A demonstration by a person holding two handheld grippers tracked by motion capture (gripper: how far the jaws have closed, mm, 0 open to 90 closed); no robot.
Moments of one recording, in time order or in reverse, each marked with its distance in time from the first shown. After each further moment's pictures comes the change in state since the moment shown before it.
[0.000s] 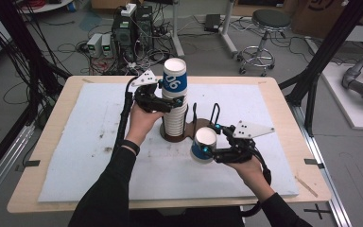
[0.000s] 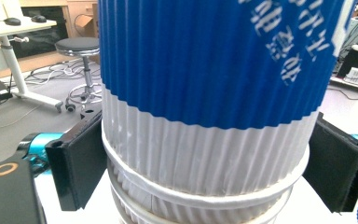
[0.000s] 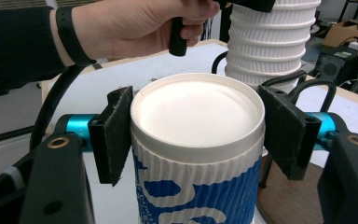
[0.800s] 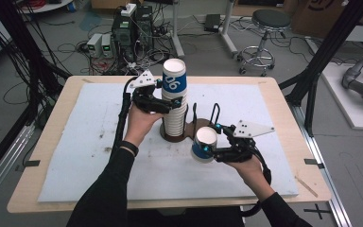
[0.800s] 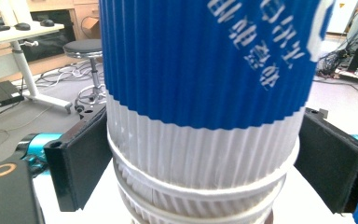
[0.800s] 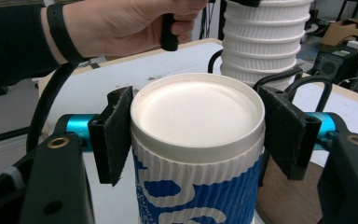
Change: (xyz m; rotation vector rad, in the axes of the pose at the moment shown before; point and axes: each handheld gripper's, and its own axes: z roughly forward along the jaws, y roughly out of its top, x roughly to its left) left arm -0.004 0.002 -0.008 0.008 0.026 0.033; right arm -0.004 -0.002 0.000 0.000 -0.004 0.007
